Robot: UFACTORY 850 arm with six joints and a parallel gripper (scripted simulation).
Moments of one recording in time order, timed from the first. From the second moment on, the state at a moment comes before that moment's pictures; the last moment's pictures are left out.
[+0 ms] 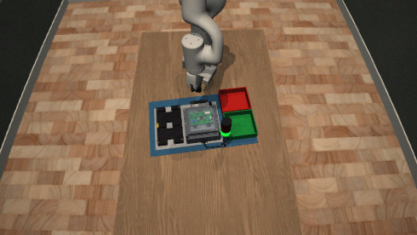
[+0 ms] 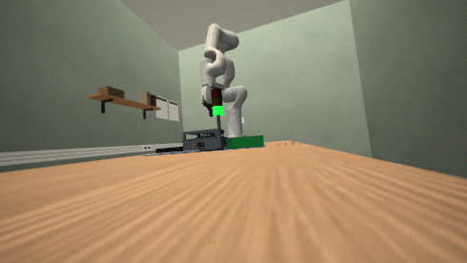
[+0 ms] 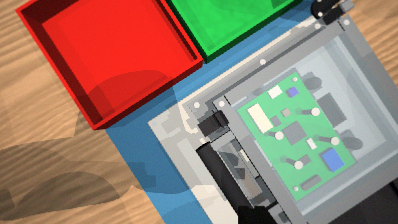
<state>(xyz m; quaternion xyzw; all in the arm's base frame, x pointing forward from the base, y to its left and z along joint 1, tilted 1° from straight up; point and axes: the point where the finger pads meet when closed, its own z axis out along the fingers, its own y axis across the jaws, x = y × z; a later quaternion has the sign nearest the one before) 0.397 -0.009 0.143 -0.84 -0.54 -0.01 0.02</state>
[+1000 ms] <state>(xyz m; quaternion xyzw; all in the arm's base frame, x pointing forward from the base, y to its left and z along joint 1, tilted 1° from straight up) 0.397 -0.009 0.143 -0.99 -0.13 -0.01 0.02</state>
